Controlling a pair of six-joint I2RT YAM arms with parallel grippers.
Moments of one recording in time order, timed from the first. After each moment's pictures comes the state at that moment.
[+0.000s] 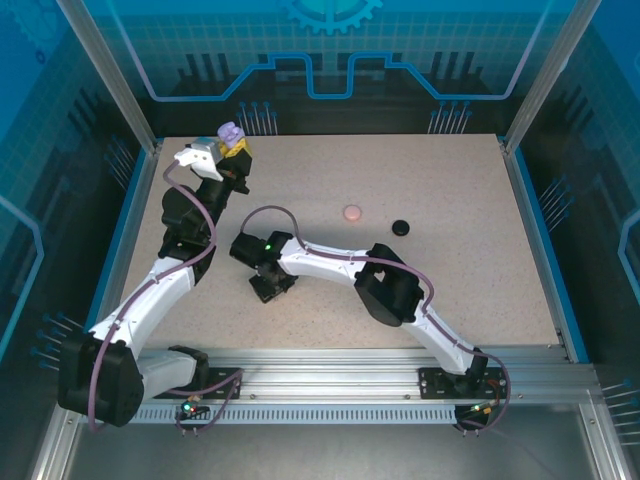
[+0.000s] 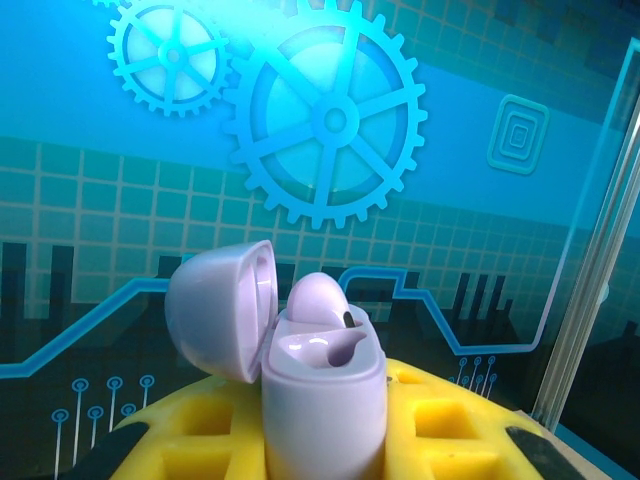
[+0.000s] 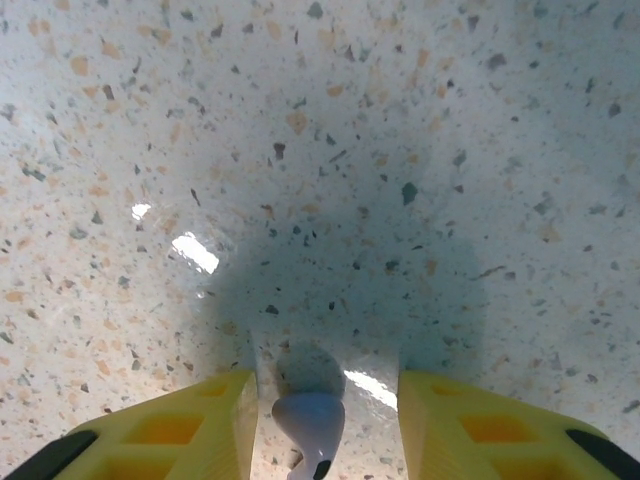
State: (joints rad) left arm -0.20 1.16 0.79 0.65 0.08 -0.22; right arm 1.08 2.38 2.01 -1.00 0.02 0.43
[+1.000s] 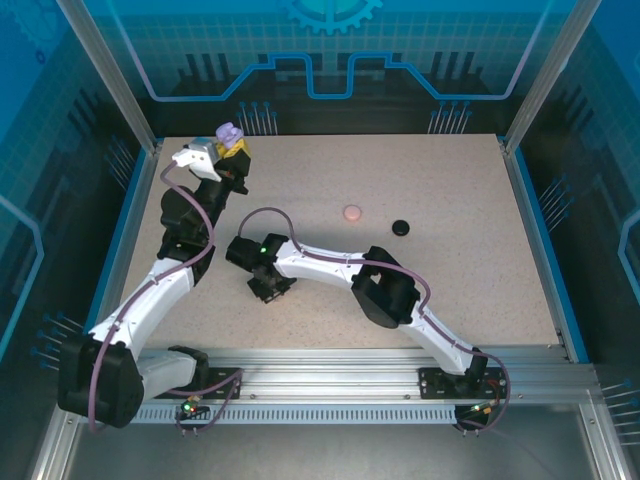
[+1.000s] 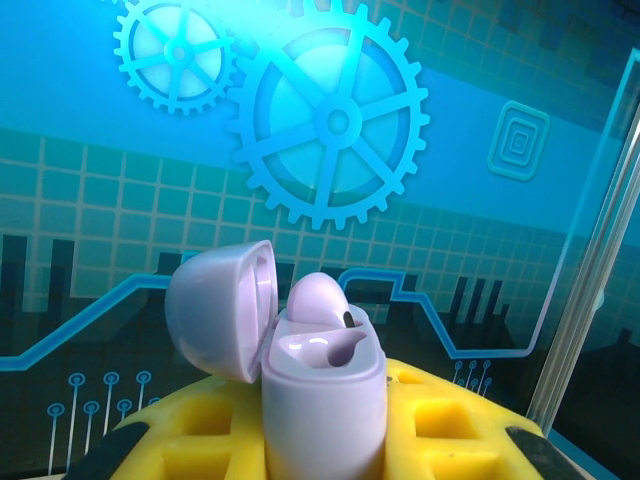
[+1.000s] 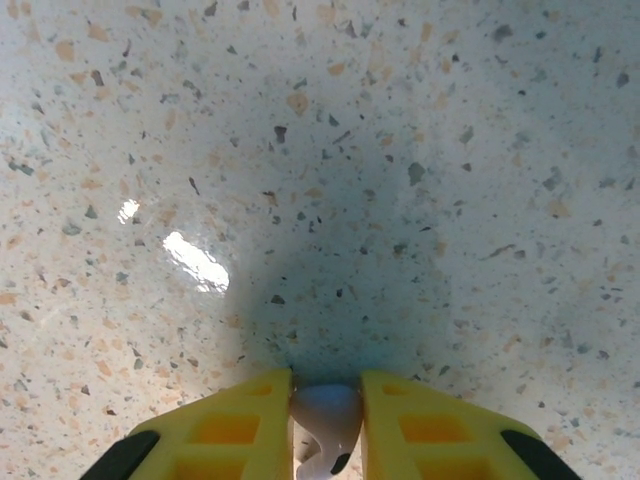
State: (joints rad) left arm -0.20 1.15 0.79 0.65 0.08 -0.25; right arm 1.09 2.40 2.04 -1.04 0.06 0.48
